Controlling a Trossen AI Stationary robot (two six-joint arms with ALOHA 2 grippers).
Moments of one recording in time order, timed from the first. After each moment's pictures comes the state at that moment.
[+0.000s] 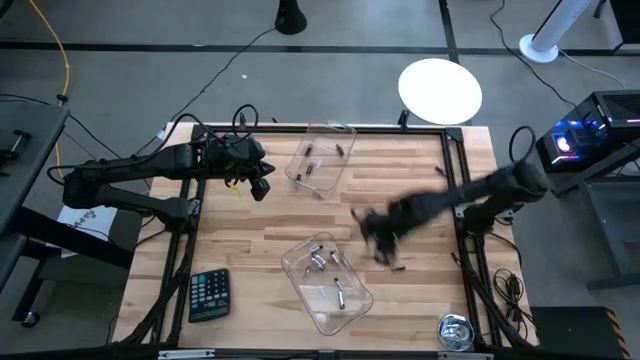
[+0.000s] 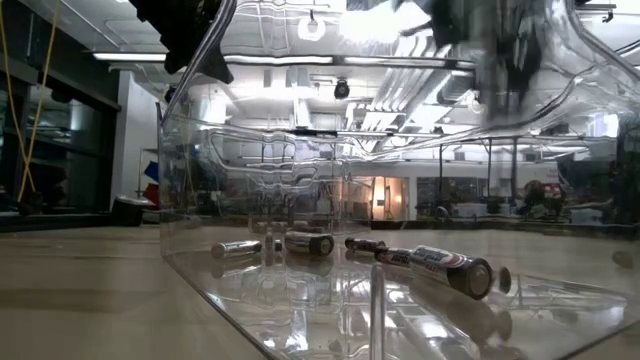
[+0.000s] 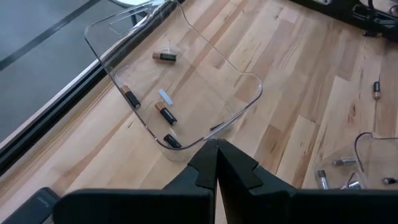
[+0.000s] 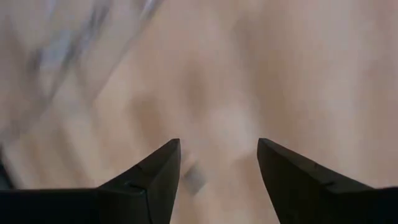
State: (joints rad) left arm 0.21 1.07 0.99 -0.64 -0.19 -0.24; right arm 0.23 1.57 1.27 -1.09 -0.01 0.54
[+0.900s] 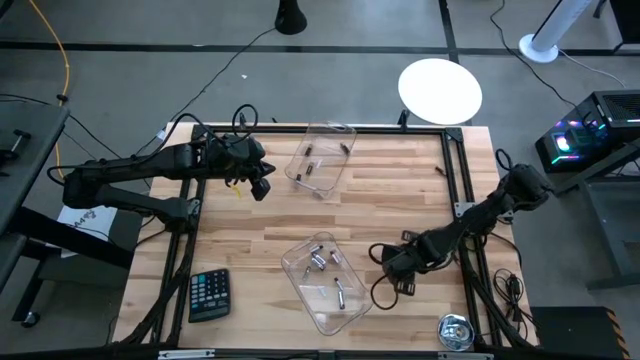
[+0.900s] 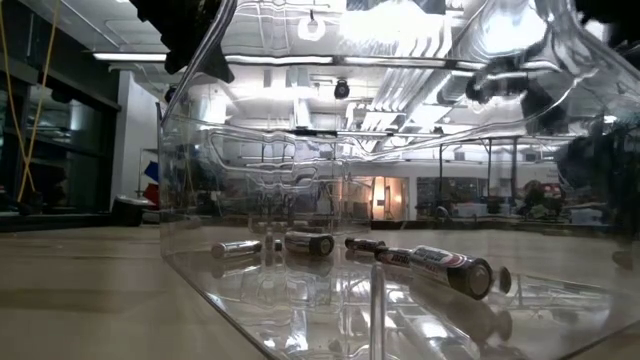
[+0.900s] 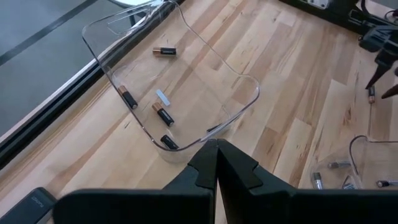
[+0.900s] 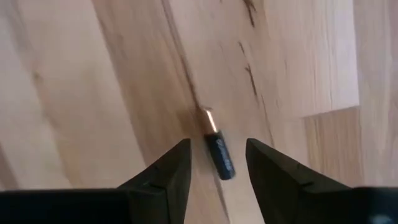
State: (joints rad) left arm 0.21 1.07 0.99 -0.63 -0.19 -0.26; right arm 0.53 1.57 0.83 -0.69 0.03 0.75
